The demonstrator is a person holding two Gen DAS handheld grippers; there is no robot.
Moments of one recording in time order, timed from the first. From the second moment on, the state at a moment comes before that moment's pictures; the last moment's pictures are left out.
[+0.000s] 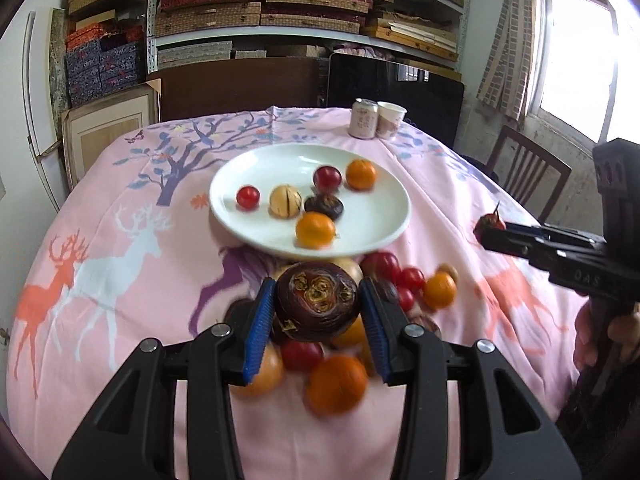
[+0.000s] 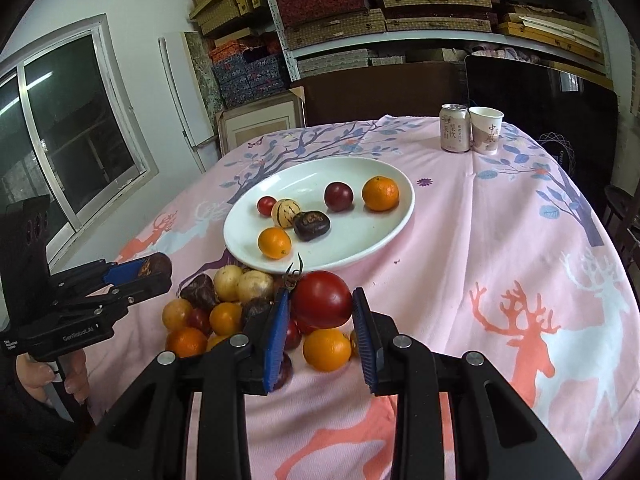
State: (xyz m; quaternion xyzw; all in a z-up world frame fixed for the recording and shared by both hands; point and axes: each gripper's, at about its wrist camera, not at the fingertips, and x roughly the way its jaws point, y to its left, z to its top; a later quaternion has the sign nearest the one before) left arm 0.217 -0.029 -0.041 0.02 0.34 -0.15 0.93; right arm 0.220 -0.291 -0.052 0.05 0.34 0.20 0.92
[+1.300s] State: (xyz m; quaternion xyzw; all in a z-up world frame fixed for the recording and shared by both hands) left arm 0.179 -0.040 -0.090 0.03 0.40 -0.19 0.90; right arm 0.206 -0.297 -0.095 0.08 0.38 0.17 0.90
